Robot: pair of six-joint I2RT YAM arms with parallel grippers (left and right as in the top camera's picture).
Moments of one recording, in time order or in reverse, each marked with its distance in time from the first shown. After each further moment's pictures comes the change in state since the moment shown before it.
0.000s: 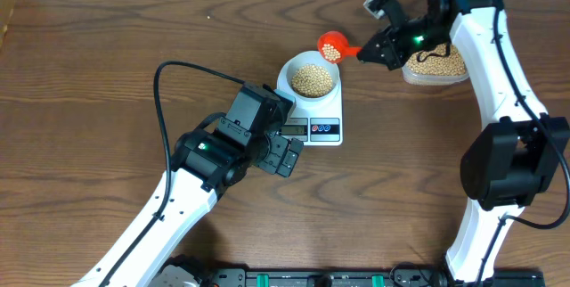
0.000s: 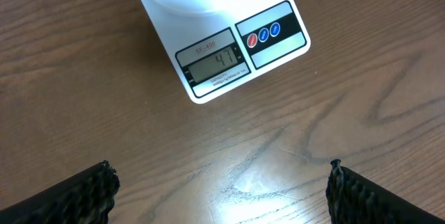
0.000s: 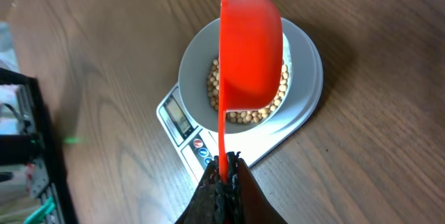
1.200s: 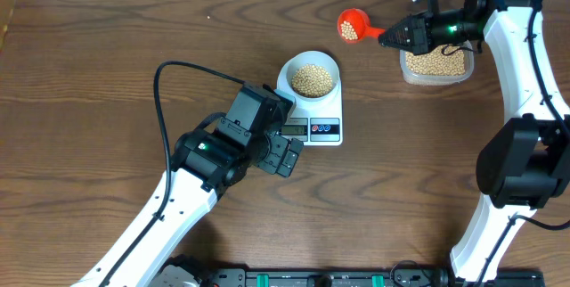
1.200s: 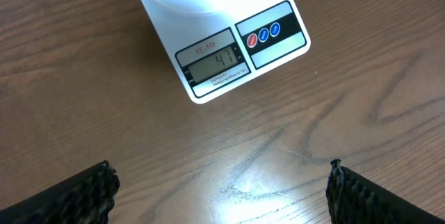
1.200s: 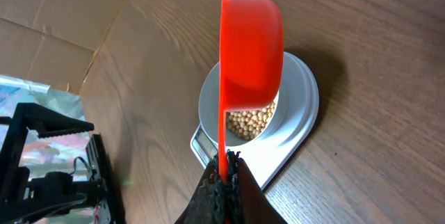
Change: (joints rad) left arm 0.000 0.000 0.000 0.000 0.000 0.000; right arm -0.151 0.000 0.000 0.023 -0.232 0.156
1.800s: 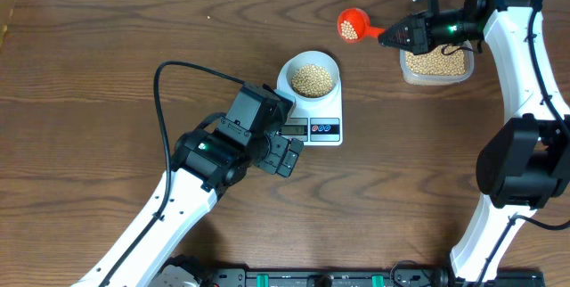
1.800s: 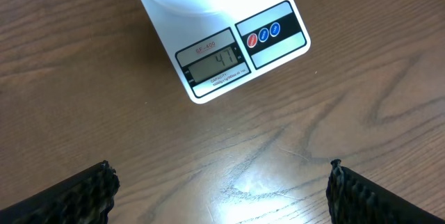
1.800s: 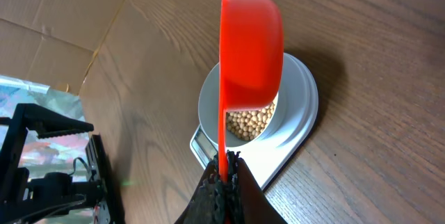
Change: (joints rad) left arm 0.000 0.000 0.000 0.000 0.000 0.000; right arm 0.000 0.000 0.000 0.006 0.000 0.003
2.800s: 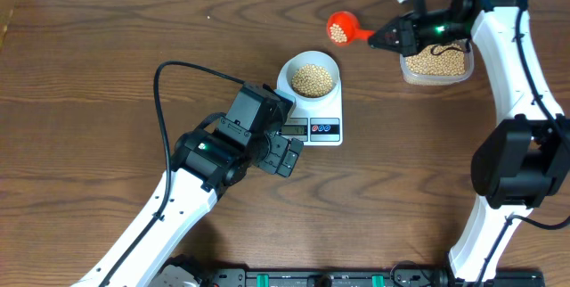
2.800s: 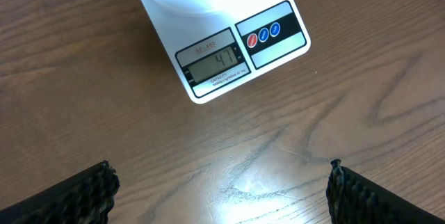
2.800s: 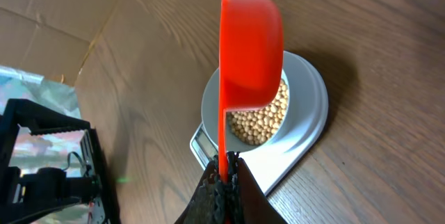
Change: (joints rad) left arm 0.000 0.000 0.000 0.000 0.000 0.000; right arm 0.038 0.000 0.000 0.016 0.020 0.001
